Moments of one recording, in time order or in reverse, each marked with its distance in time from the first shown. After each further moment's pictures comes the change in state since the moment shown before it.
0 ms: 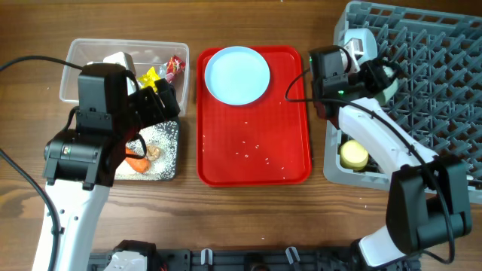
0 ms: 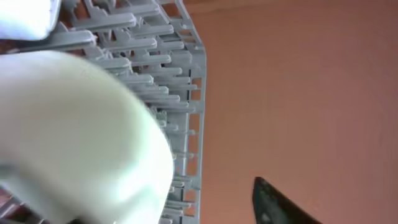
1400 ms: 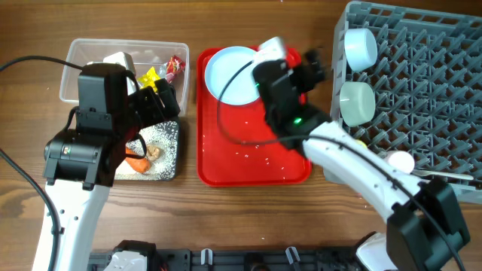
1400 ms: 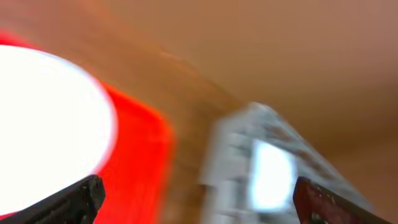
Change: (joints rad) left arm 0.000 0.000 0.000 0.000 0.000 0.000; right arm 0.366 -0.095 0.010 0.198 -0.546 0.267
